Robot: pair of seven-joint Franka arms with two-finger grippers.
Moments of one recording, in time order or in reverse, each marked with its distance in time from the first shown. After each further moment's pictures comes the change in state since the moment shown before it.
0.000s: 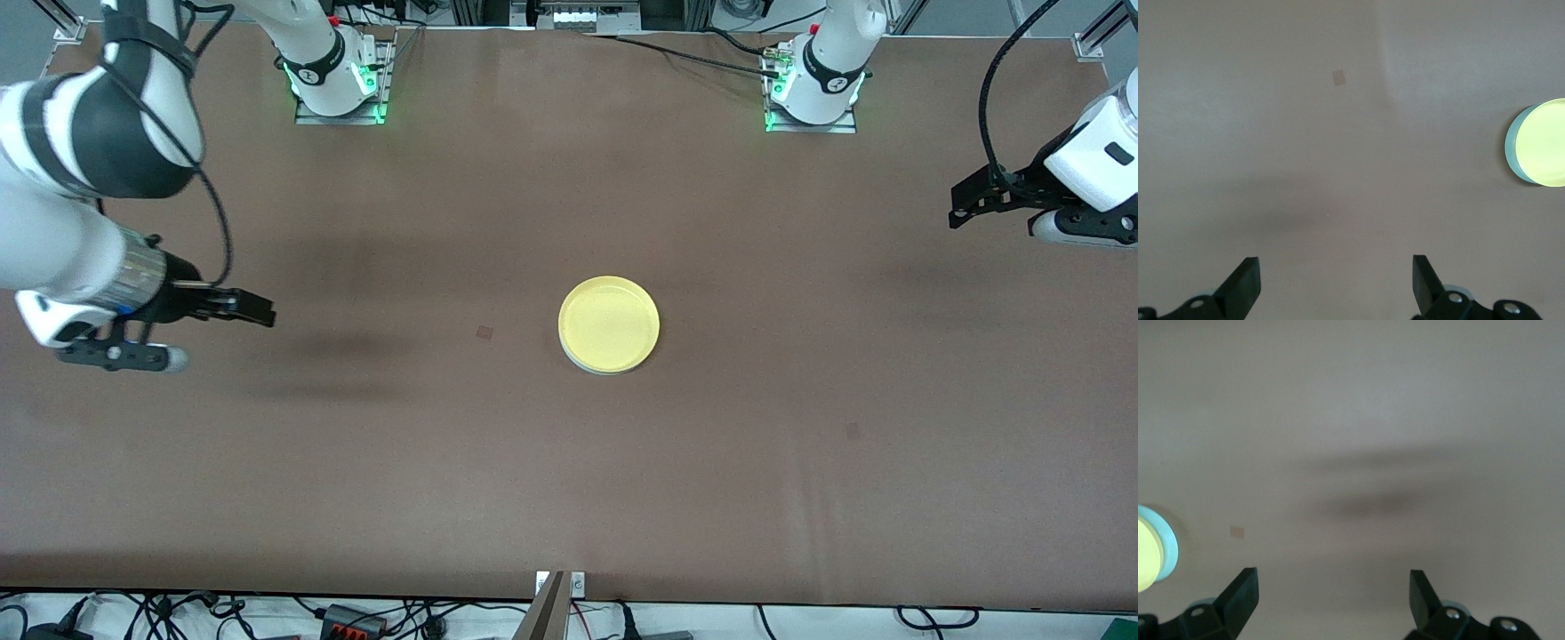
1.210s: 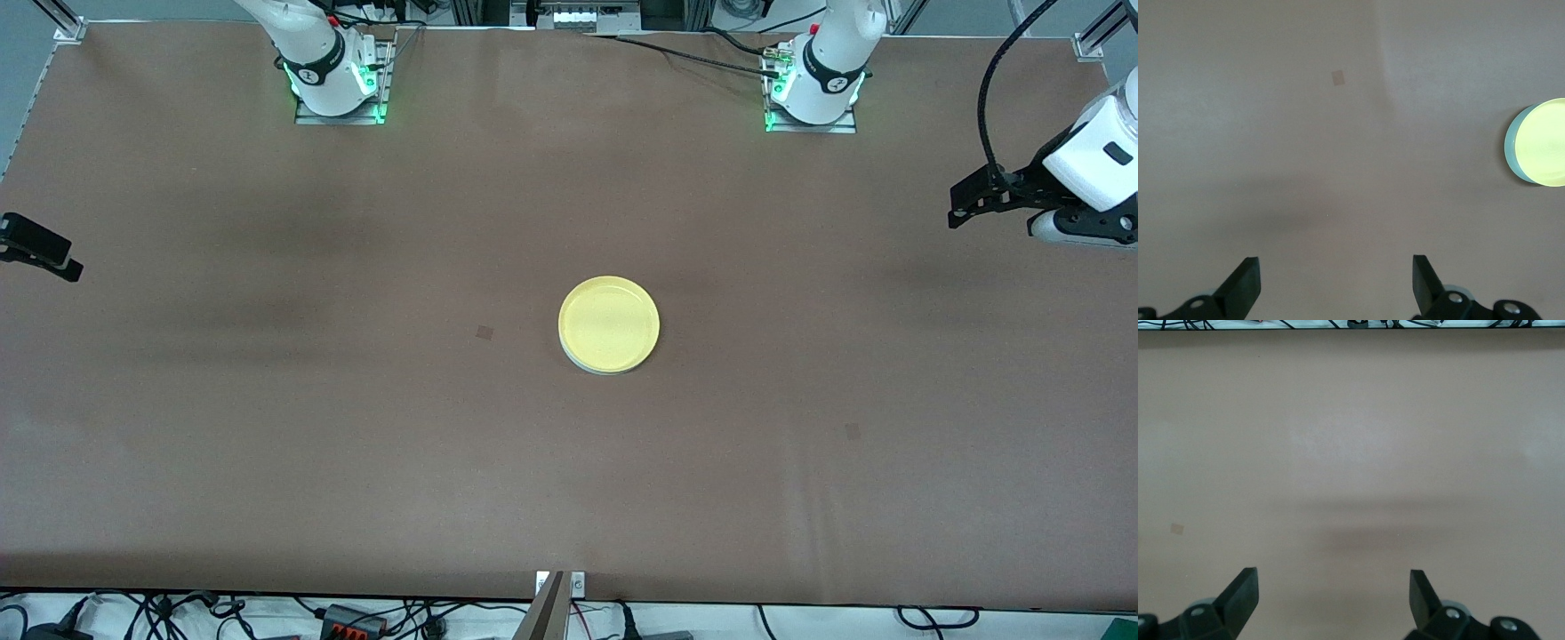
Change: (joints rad) left arm 0.000 0.000 -0.002 0.001 0.000 -0.001 0.000; right arm -0.467 -0.164 0.365 0.050 -0.216 -0.082 -0.189
